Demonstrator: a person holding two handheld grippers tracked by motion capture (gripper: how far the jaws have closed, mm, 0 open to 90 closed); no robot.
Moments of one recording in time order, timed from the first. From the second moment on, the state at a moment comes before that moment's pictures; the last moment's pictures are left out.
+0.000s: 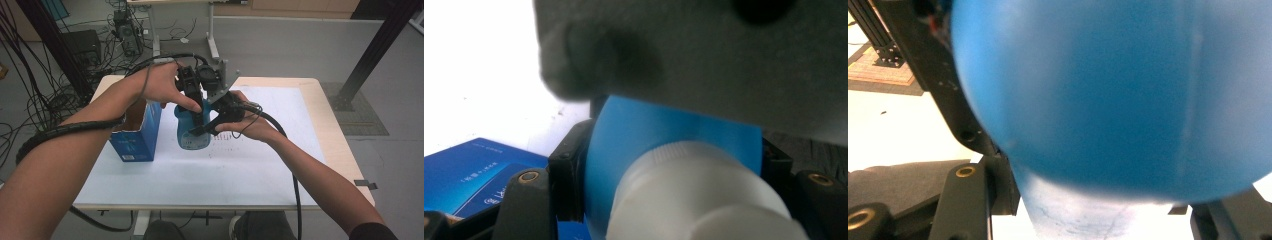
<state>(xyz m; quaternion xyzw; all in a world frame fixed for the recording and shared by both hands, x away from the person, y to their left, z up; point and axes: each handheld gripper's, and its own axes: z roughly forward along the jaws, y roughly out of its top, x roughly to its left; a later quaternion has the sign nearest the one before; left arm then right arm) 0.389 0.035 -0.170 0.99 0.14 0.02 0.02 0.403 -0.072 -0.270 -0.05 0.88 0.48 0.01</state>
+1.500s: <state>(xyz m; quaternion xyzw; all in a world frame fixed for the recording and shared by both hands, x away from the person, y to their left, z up) 0.389 0.037 -0.171 0.99 0.15 0.03 0.02 0.404 -0.071 -0.272 -0.05 0.87 0.49 0.01</state>
